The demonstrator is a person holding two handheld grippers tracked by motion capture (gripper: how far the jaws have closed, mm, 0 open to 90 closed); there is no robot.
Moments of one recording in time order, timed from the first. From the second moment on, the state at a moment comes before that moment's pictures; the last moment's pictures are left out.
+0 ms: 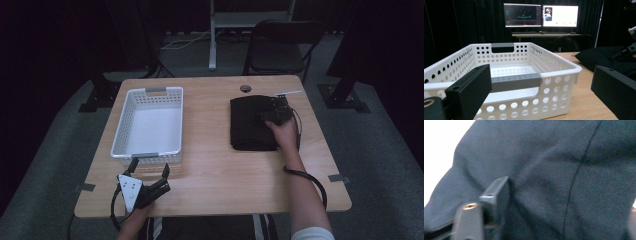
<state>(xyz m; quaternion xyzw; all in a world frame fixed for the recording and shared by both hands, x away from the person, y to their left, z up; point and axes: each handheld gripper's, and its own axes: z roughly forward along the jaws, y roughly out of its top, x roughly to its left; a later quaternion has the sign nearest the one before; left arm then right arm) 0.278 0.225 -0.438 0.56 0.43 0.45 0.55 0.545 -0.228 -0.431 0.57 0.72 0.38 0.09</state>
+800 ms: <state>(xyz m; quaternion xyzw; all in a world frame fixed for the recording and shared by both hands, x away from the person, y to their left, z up) 0.279 0.225 -0.438 0.56 0.43 0.44 0.55 0.532 -0.235 -0.418 0.57 0.69 0.44 0.07</state>
